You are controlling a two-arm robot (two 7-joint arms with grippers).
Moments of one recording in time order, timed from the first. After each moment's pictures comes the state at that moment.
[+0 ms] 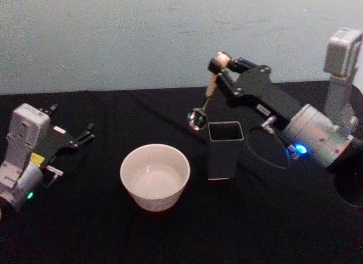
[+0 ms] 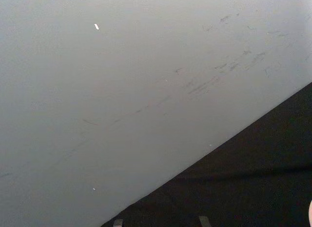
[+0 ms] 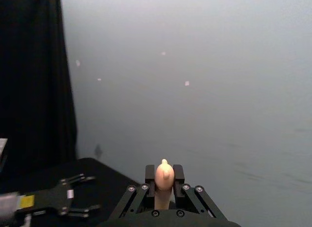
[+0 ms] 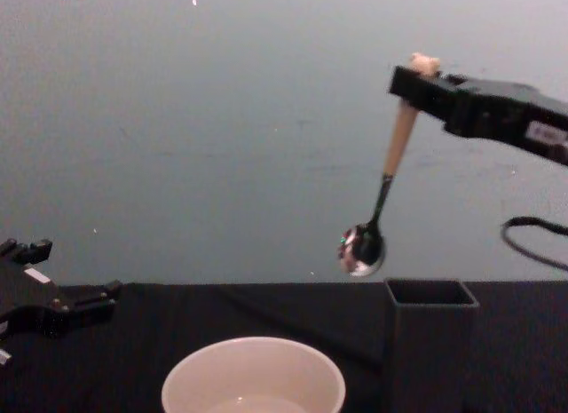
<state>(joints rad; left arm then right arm) -0.20 0.60 0.45 -1.41 -0.25 -0.12 0.03 0.24 0.39 -0.33 -1.64 0.53 -0.04 0.44</state>
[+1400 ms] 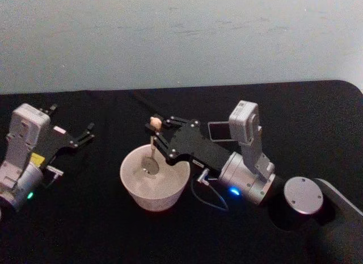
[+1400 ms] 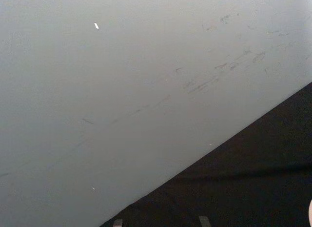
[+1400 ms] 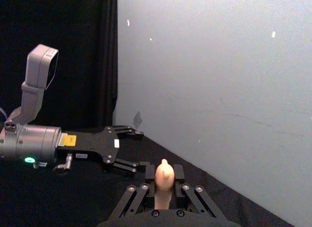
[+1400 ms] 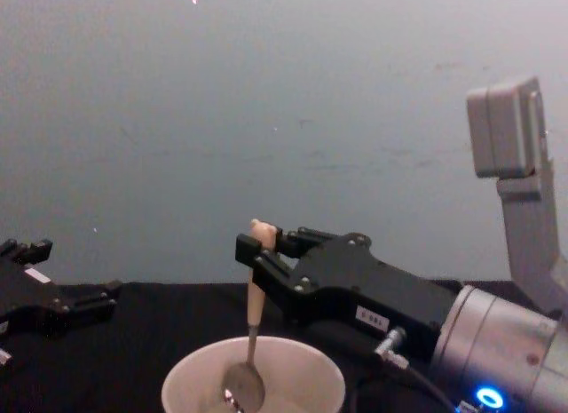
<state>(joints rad) -0.20 0.60 0.45 -1.41 -0.25 -0.12 0.03 0.34 0.21 -0.52 -1.24 0.33 -0.33 0.56</state>
